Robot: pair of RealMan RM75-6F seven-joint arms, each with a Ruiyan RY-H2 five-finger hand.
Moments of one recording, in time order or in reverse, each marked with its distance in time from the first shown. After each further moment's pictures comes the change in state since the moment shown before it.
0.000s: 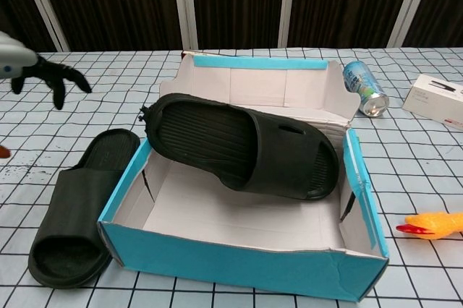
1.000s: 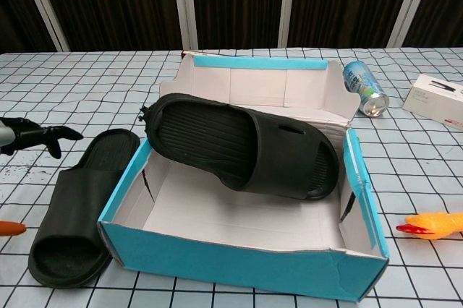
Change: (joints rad) left arm 0.249 -0.284 0.076 0.356 0.381 0.166 -0.205; right arm 0.001 0.004 -0.005 -0.001 -0.011 -0.003 0.012
